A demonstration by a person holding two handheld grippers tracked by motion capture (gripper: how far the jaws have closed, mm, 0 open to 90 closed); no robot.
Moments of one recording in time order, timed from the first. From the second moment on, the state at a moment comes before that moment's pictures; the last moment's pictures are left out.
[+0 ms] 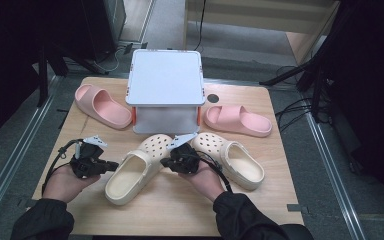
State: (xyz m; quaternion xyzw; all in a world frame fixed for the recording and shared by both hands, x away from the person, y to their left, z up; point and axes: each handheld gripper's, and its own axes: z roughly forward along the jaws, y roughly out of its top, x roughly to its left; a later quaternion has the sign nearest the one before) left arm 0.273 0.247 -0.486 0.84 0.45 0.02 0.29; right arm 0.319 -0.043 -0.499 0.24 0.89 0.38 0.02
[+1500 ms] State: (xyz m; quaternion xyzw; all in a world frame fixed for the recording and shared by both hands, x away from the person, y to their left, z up) left arm 0.269 0.233 -0.467 0.83 0.43 0.02 0.36; right arm 0.312 -0.093 -0.467 0.27 0.88 0.40 0.02
